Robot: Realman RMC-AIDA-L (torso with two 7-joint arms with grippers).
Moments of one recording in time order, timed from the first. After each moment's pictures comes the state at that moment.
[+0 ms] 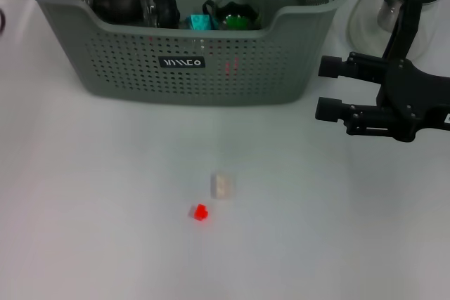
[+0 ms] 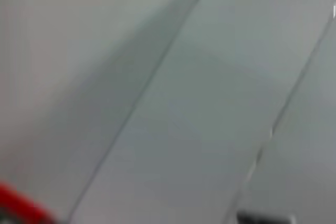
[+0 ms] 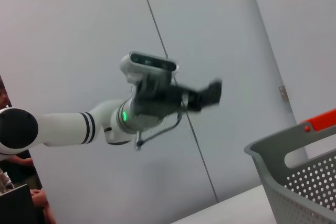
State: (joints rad) left arm -0.52 -1.94 0.55 0.74 1.65 1.98 -1.84; right arm 0.54 2.07 -0.69 -0.59 -1.84 -1.85 1.39
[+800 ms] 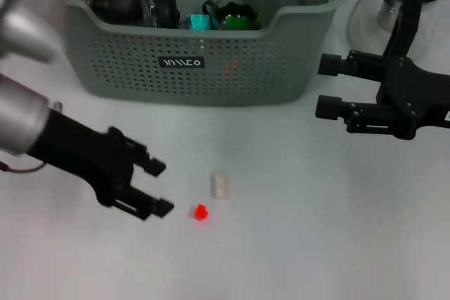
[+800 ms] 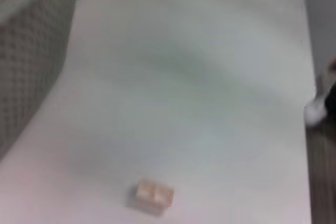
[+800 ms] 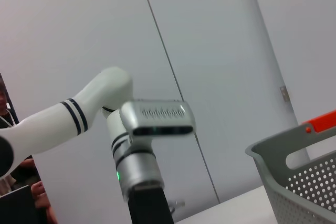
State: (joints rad) left arm -0.48 -2.17 0.89 1.30 2.45 1.95 -1.83; right arm 0.55 2.07 -0.69 -0.59 -1.84 -1.85 1.40
